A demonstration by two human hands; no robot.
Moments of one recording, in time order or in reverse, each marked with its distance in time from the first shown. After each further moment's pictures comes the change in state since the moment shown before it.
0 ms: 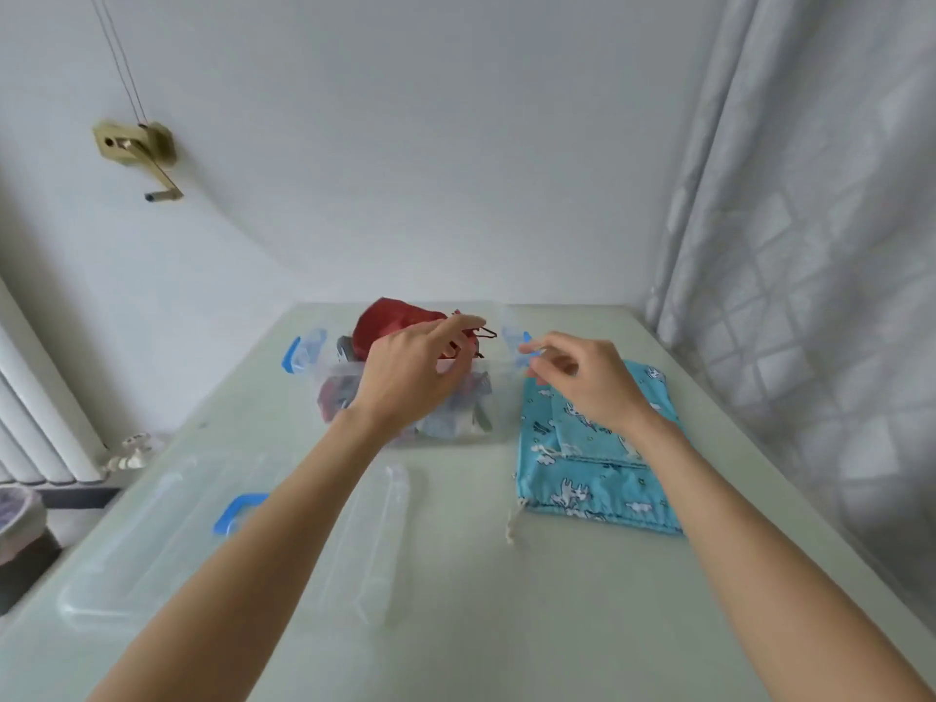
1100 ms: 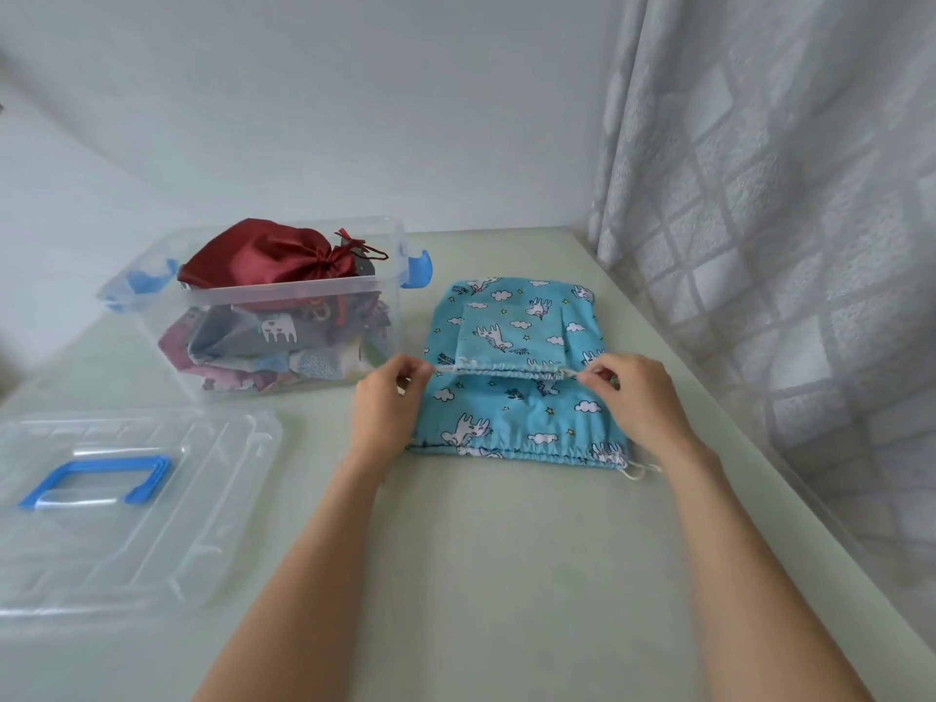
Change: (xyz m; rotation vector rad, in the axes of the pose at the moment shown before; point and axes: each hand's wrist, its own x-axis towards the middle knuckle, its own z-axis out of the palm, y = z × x) left_hand -0.062 0.065 0.159 -0.356 -0.139 -0.692; right_hand -0.109 0.157 -0.047 -0.307 0.122 0.310
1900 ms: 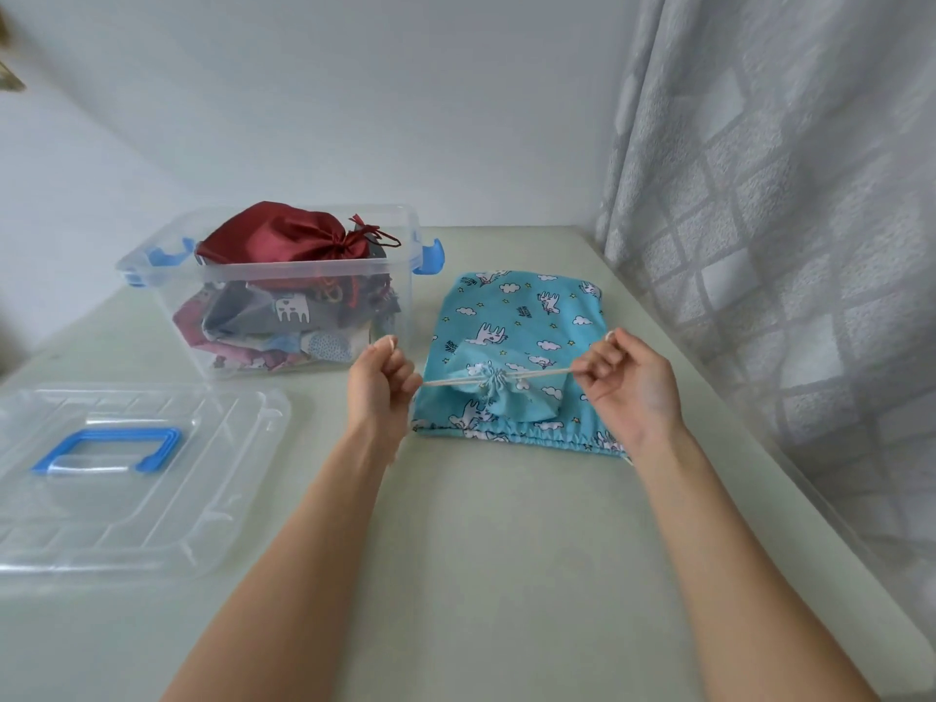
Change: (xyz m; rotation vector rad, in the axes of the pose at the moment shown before) left_hand -0.007 0.016 -0.014 -1.333 0.026 -0.426; right_hand -0.008 -0.048 0.002 1.840 0.016 0.520
